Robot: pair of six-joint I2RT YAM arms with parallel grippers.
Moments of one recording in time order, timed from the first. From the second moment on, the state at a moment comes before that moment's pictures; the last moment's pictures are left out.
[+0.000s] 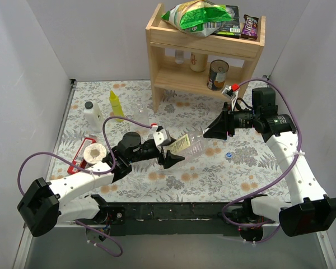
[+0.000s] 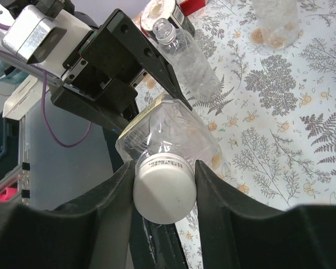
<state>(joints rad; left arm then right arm) -0.83 1.12 0.60 0.44 0.48 0.03 0.21 1.16 1.23 -0.76 -1.13 -0.07</state>
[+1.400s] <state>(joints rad) -0.92 1.20 0.70 0.44 0.11 -0.08 0.13 1.16 1.33 -0.60 -0.91 0.16</state>
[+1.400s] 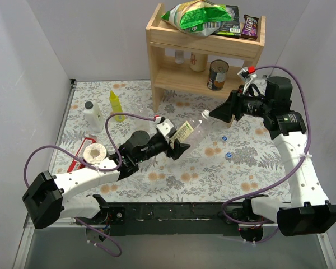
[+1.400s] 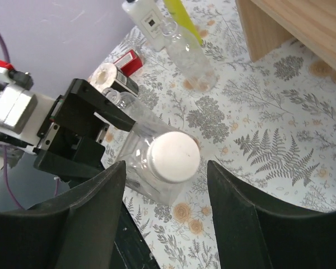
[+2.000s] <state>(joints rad) -0.92 1.17 0.70 0.44 0.22 -0.06 0.13 1.15 1.27 -0.58 -0.99 0.16</state>
